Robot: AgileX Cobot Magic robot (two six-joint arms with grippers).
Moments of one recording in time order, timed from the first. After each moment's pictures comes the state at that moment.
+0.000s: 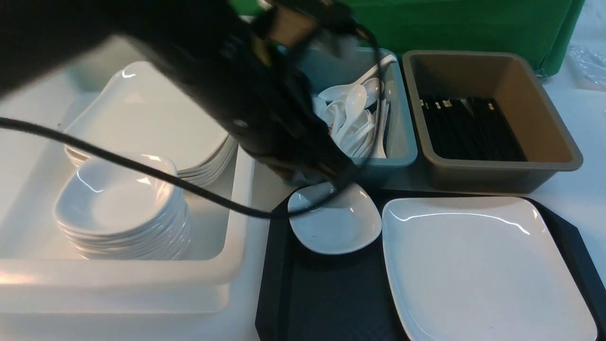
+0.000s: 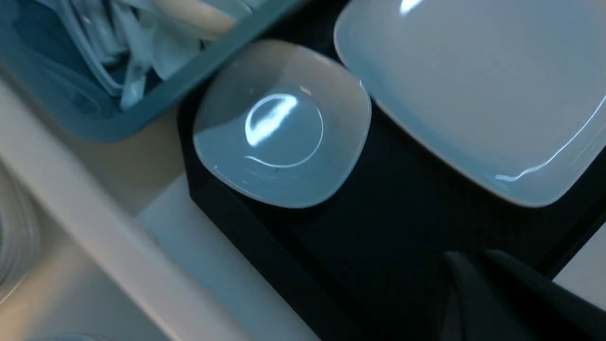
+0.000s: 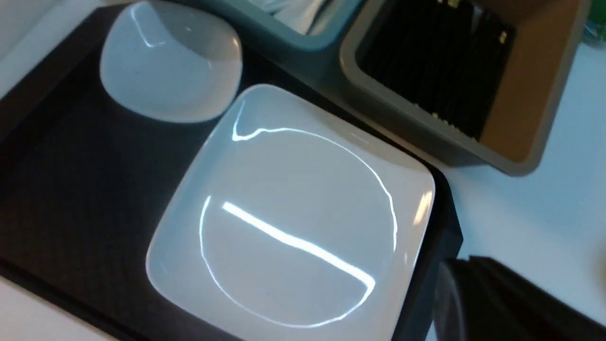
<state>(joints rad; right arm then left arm) 0.78 0.97 -1.23 -0.45 1.17 0.28 -0.73 1.64 -1.56 -0.05 1.11 0.15</state>
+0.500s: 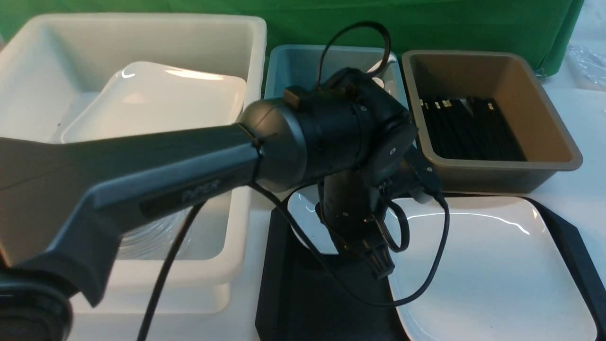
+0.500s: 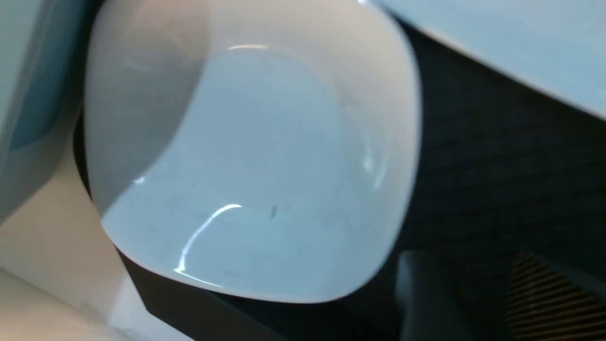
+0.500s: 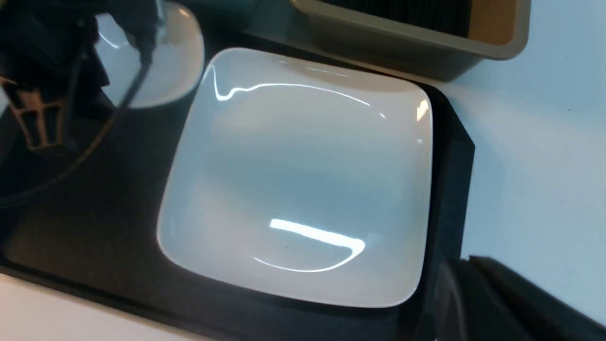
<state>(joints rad) 0.78 0.65 -0.98 -0.44 1.17 0.52 -0.83 2.04 -1.66 0.16 1.09 0.25</state>
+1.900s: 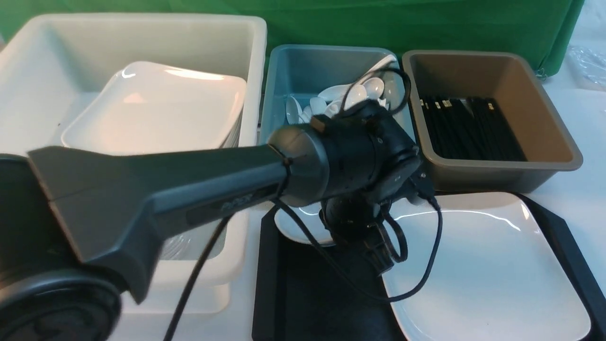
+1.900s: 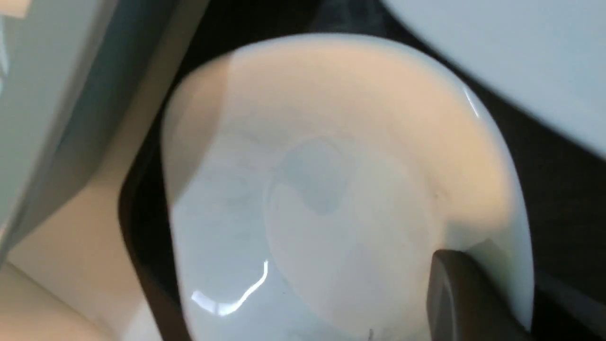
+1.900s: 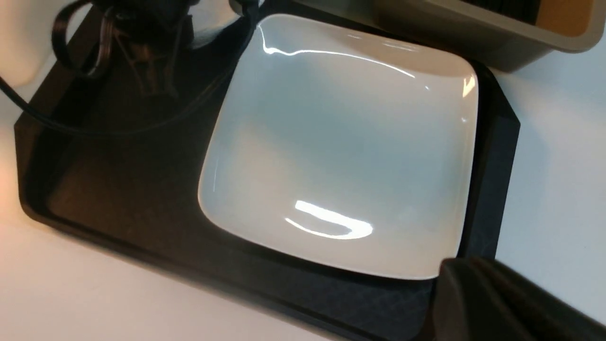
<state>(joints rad) 0.78 0.65 -0.97 -0.34 1.15 0.41 -0.83 2.08 -1.67 0.22 1.02 0.11</state>
